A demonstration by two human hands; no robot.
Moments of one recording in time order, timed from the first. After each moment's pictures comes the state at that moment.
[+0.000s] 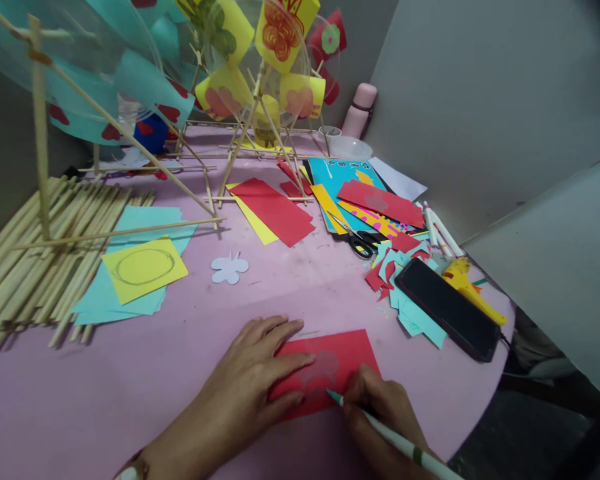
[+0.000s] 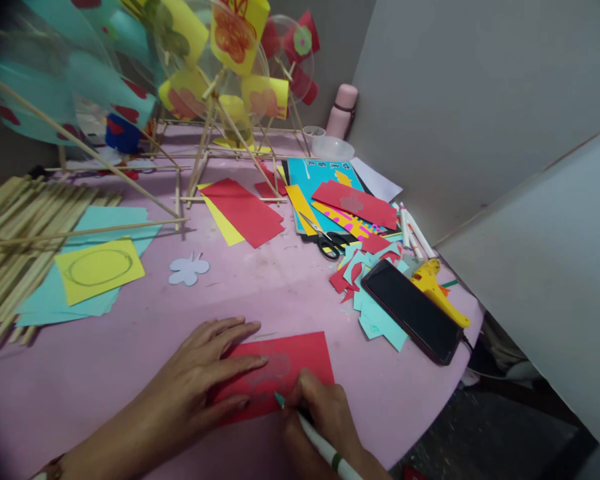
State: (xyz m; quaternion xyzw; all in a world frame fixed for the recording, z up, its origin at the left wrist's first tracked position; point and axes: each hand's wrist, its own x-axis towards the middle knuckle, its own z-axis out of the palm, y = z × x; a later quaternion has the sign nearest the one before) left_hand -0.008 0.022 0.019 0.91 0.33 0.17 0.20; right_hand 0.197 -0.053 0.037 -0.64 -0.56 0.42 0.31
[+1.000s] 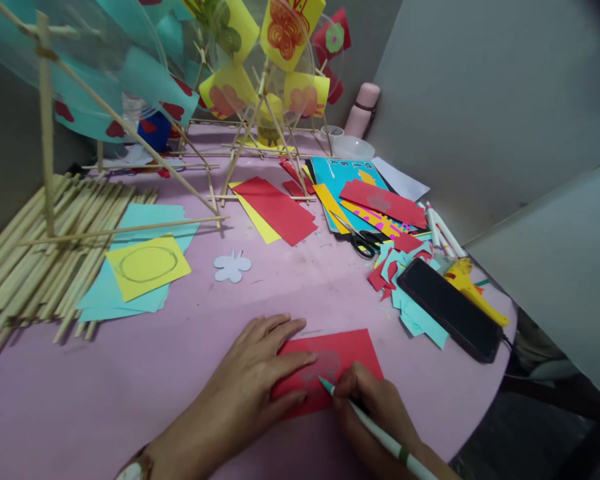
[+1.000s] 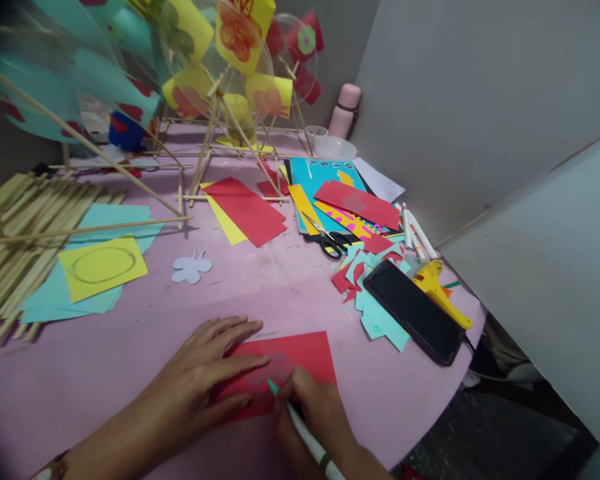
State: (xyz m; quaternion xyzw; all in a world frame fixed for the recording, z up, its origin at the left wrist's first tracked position) left_hand -0.007 0.020 0.018 0.90 0.34 0.17 0.21; right_hand 0.190 -0.050 0.024 -0.63 -0.61 0.37 0.29
